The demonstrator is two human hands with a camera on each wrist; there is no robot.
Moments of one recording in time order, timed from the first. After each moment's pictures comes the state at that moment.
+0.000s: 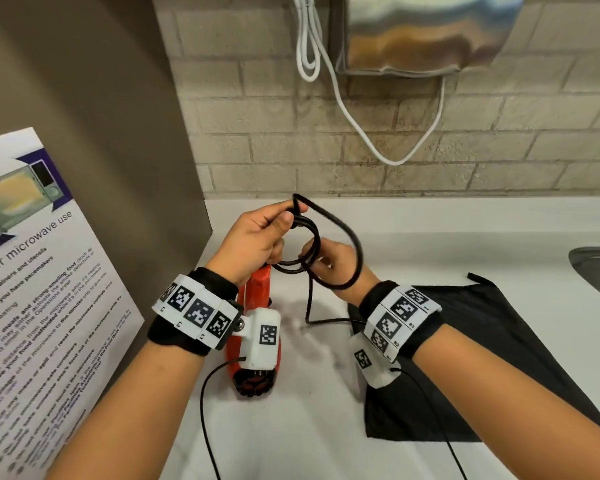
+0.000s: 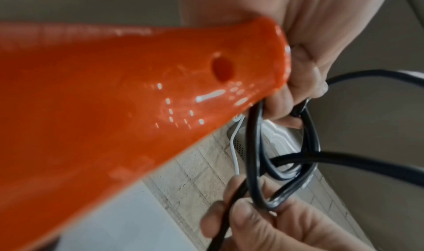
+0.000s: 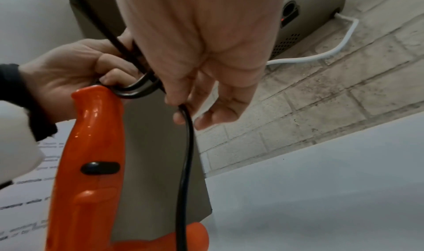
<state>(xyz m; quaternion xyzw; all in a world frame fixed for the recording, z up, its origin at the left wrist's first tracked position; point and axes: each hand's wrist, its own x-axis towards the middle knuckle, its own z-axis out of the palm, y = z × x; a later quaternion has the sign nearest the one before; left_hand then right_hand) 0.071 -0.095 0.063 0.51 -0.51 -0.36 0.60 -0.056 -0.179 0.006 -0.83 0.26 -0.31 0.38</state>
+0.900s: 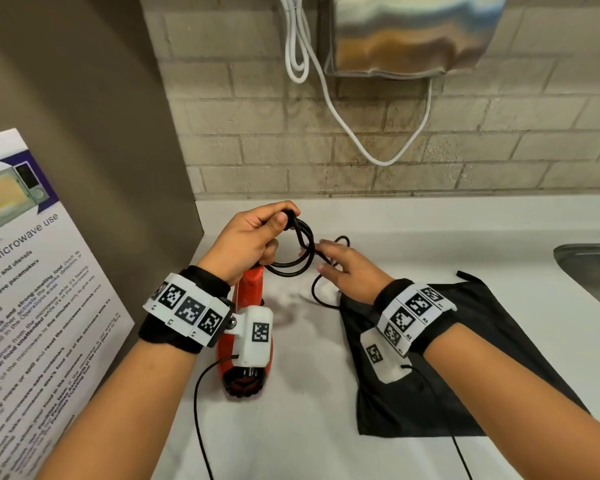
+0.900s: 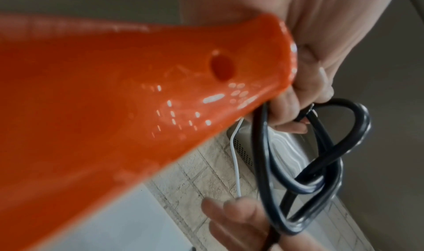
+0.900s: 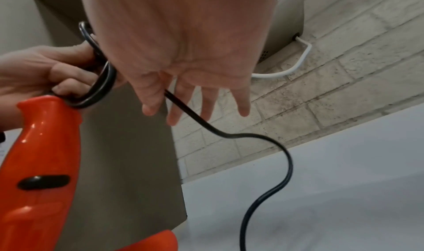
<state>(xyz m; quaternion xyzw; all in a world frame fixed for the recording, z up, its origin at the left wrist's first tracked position) 0.070 -0.096 0.066 0.50 -0.53 -0.38 0.57 -0.088 -0.198 0.002 -0.89 0.26 -0.20 0.31</state>
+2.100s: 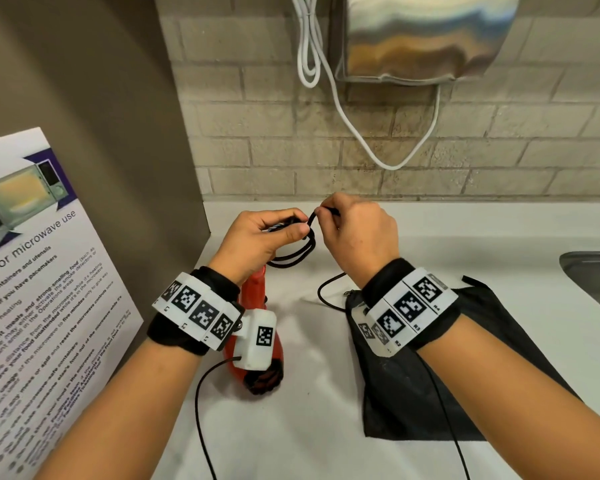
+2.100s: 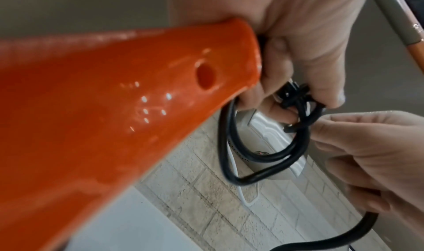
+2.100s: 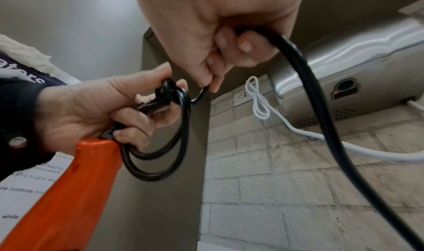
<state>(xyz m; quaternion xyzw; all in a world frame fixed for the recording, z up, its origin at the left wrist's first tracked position) 0.064 -0.086 0.075 0.54 -0.51 -0.30 0.59 -0.066 -0.150 0.080 -0.83 0.41 -0.37 0.04</state>
